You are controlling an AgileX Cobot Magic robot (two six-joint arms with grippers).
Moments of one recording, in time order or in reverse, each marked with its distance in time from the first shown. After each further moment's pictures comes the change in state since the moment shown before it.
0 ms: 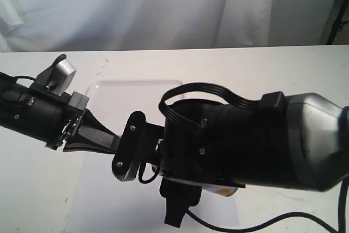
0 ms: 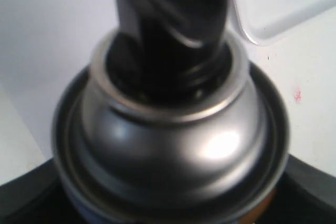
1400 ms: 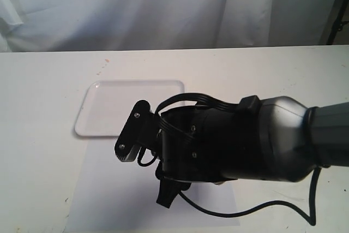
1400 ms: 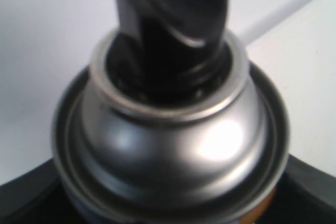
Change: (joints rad) left arm 0.000 -0.867 0.316 0.872 -0.727 -0.927; right arm -0.036 0.074 0.000 -0.180 -0.084 0.249
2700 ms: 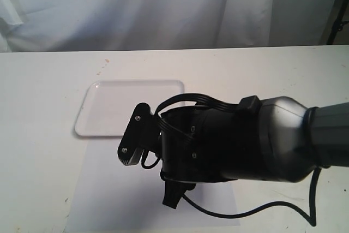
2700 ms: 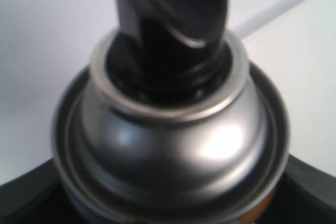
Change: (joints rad) left arm 0.000 -0.299 0.098 0.173 -0.166 -0.149; right arm 0.000 0.000 0.000 -0.005 0.035 -0.052
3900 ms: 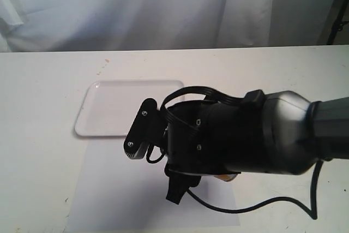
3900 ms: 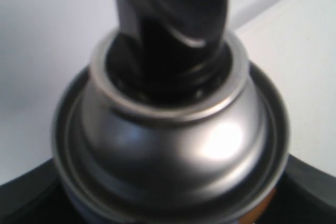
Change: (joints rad) left arm 0.002 -0.485 0.454 0.021 -0.255 -0.039; right arm -0.026 -0.002 0.004 0.012 -0.006 0.012
